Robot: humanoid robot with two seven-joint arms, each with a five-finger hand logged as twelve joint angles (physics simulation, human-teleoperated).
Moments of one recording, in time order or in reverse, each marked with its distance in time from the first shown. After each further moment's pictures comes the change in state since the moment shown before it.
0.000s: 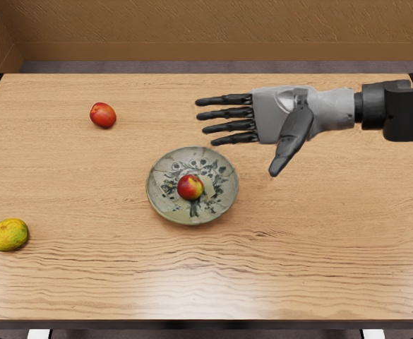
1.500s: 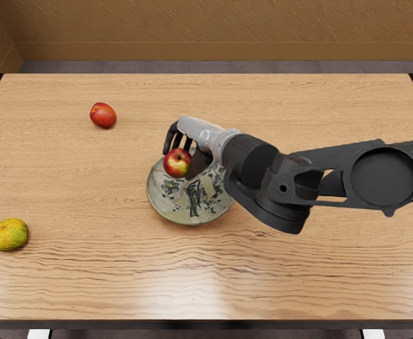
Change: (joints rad) left arm 0.003 0.000 -0.001 -0.005 -0.004 0.000 0.000; right arm 0.487 0.446 -0.753 0.297 -0.952 -1.130 0.000
